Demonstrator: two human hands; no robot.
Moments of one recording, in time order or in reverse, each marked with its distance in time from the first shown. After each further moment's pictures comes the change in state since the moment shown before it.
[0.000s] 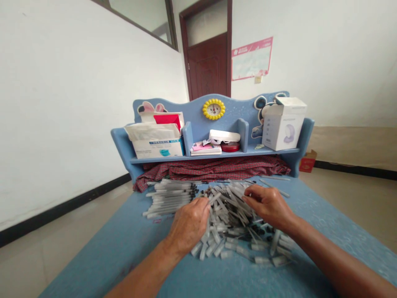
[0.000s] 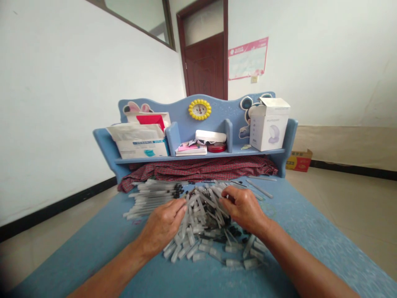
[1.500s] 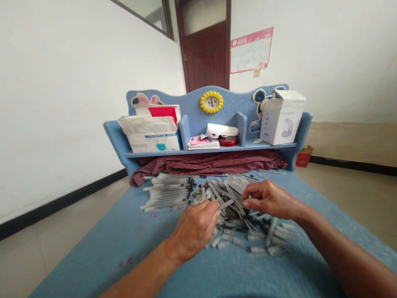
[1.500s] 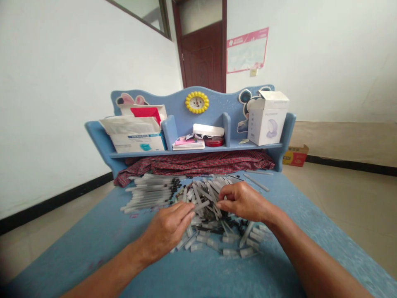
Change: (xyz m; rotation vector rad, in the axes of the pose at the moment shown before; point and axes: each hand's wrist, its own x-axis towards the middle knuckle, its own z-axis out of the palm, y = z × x) left_hand -0.008 0.019 0.002 -0.110 -0.072 0.189; right_hand 0.003 -0.004 -0.029 0.211 -0.486 0.053
